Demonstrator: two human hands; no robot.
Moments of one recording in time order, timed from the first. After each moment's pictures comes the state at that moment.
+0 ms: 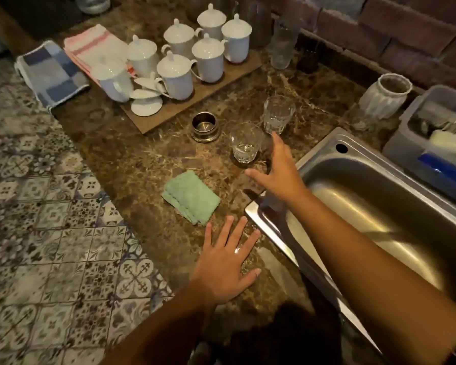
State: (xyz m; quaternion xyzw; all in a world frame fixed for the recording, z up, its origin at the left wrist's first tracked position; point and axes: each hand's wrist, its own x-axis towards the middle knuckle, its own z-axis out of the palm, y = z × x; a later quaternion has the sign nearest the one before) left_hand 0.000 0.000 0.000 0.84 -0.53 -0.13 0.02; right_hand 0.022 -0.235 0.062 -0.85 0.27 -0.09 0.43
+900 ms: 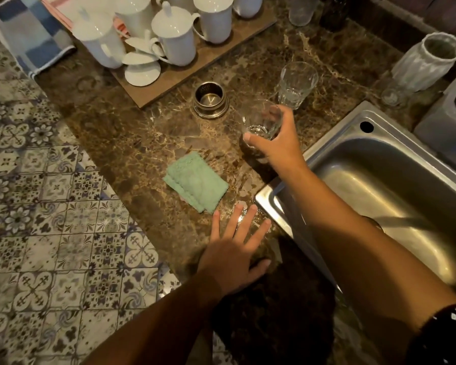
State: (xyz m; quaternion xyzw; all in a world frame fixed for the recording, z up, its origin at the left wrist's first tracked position) left_hand 0.004 -0.002 -0.013 0.83 -0.54 -0.12 0.02; right_hand 0.063 -0.230 0.044 -0.72 0.31 -0.16 0.59
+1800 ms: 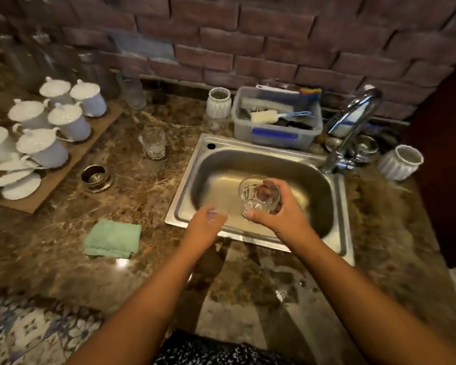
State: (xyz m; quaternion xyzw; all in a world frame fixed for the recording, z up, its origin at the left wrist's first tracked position) left_hand -0.052 -0.086 0.122 0.73 -0.34 -0.47 0.36; right_hand -0.238 -0.138 0.168 -0.63 0.50 -0.30 0.51
